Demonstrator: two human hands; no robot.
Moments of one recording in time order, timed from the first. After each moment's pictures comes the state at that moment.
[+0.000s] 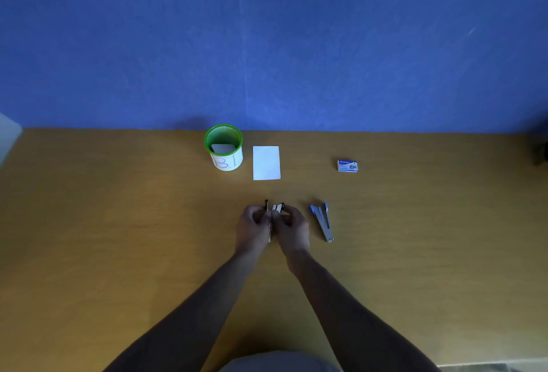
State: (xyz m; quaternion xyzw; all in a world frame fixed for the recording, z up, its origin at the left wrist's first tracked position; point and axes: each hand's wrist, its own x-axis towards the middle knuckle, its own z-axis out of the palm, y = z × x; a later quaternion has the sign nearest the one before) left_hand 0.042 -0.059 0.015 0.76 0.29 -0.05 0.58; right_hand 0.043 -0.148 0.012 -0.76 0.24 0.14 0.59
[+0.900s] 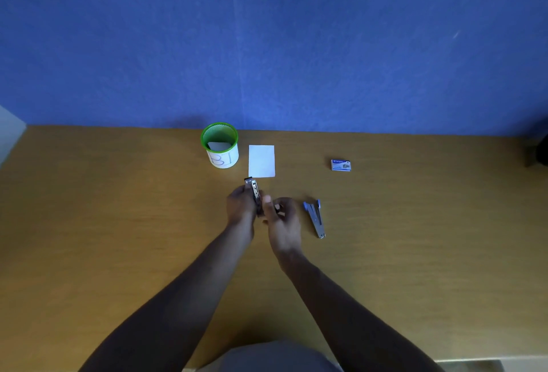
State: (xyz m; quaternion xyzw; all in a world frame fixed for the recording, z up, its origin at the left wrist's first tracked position) left_hand 0.072 -0.063 0.049 0.59 0.39 -0.02 0.71; right_hand 0.025 -0.144 0.052 -0.73 0.18 0.09 0.66
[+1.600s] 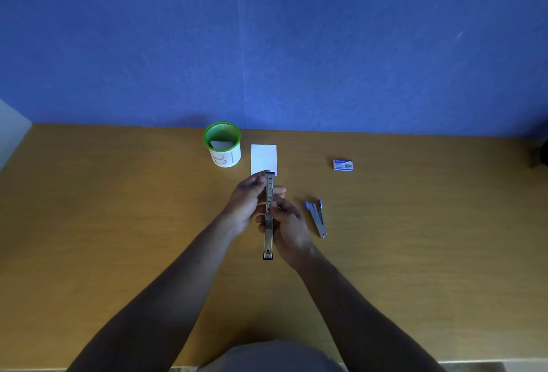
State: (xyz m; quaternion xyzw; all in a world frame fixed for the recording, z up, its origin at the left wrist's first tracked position) left_hand 0.072 -0.048 0.064 0.55 0.20 -0.16 0.79; right_hand 0.033 -0.158 0.059 -0.50 0.15 0.22 0.82
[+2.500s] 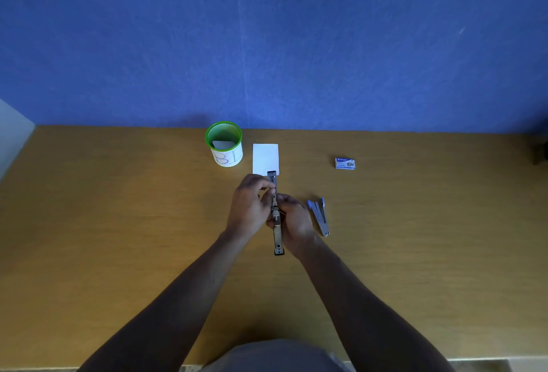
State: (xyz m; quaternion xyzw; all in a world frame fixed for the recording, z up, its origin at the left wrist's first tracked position) left_hand 0.055 -0.049 0.064 0.89 -0.02 0.14 0.44; right_hand 0.049 -0.160 0.057 -0.49 0.18 0.24 0.82
